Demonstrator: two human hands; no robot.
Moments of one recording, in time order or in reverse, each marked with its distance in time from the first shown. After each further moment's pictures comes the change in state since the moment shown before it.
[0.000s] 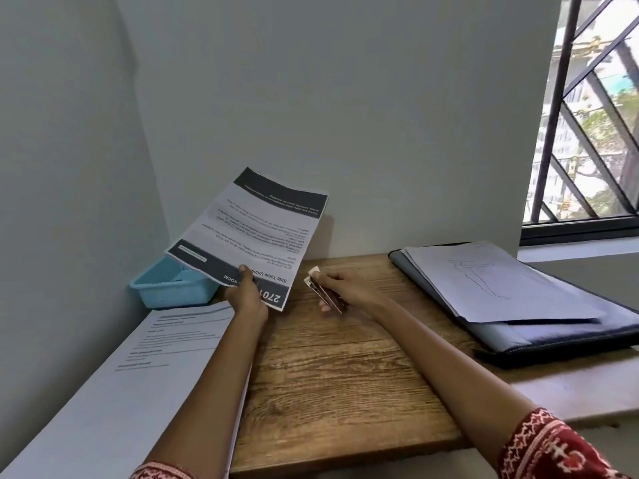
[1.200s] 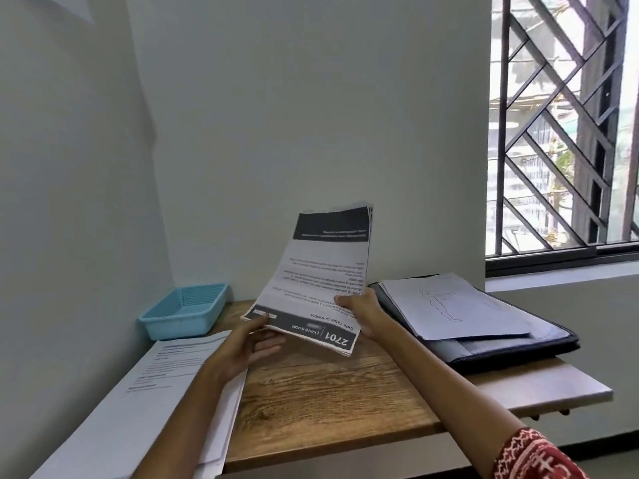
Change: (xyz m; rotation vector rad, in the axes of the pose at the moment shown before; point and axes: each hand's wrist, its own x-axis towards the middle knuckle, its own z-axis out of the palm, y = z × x) left_hand -0.050 0.030 -0.043 0.565 -0.594 -0.242; right_hand -0.053 -0.035 -0.025 0.280 0.406 -0.022
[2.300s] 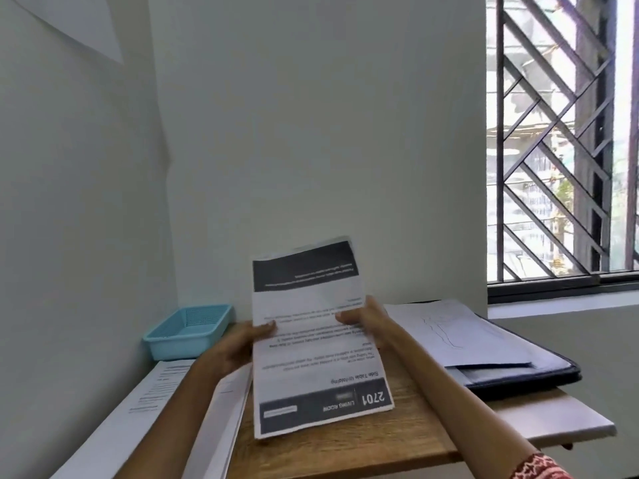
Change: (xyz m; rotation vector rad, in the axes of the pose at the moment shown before) left_hand -0.015 0.045 0.004 0.089 -0.150 0.009; right_hand -0.011 -0.035 -0.015 -0.205 -0.249 -0.084
